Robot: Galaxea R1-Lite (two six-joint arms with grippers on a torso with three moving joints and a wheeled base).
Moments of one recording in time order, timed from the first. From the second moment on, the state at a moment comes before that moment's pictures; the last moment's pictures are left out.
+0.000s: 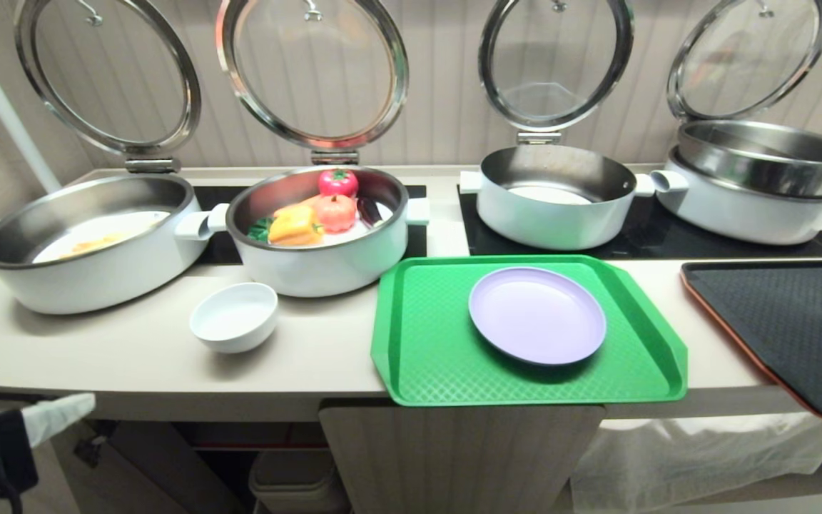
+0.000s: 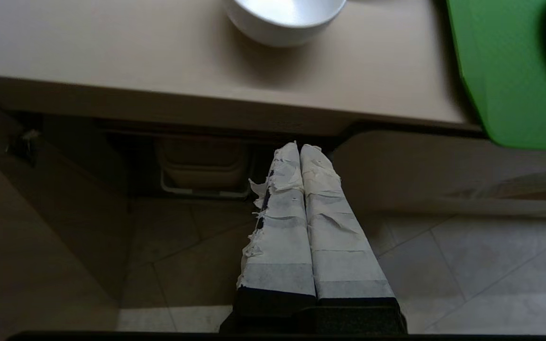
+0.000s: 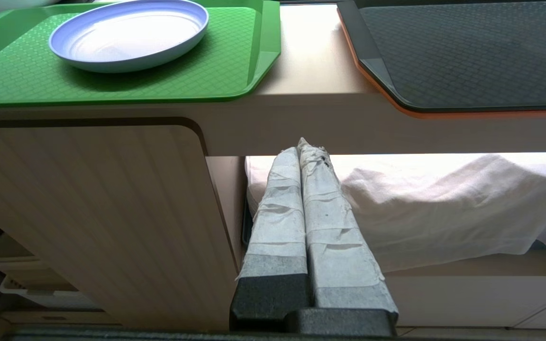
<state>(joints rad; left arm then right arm) 0.12 0.90 -0.50 0.11 -0.25 -0.13 0.00 0.00 0.00 0.00 0.00 0.02</state>
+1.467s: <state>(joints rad) -0.01 0.05 -0.04 0.02 -0.10 0.00 0.00 0.00 0.00 0.00 0.00 0.02</state>
